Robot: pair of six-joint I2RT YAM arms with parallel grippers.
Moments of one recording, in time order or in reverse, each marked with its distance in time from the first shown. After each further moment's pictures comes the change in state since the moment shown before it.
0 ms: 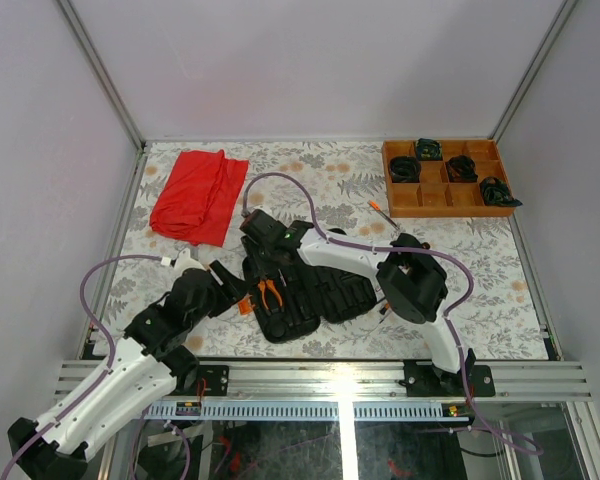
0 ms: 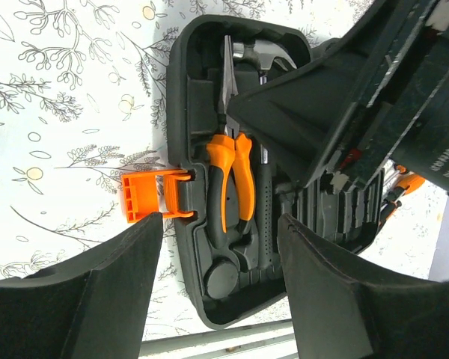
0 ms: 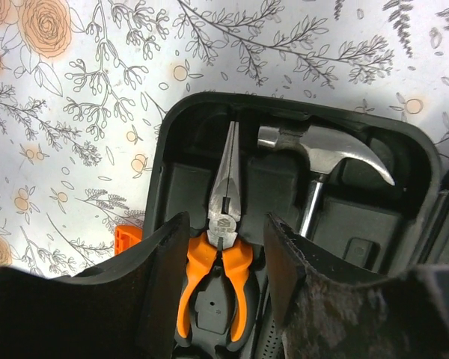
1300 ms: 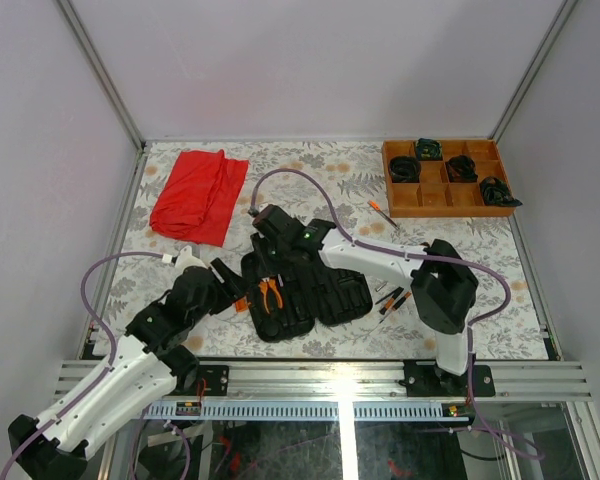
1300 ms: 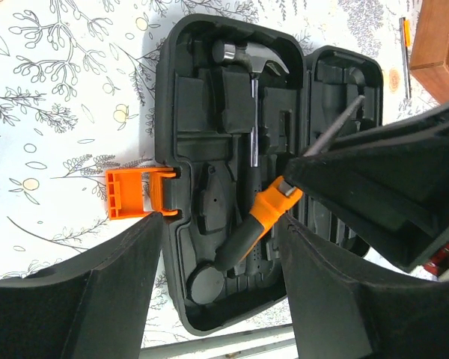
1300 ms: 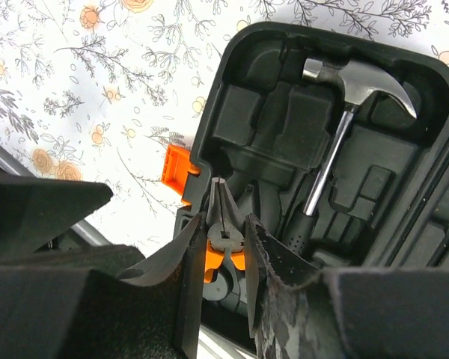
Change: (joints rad) left arm 0.000 0.031 0.007 0.025 -0.009 0.023; right arm 0.001 -0.220 -0.150 0.015 -0.124 0.022
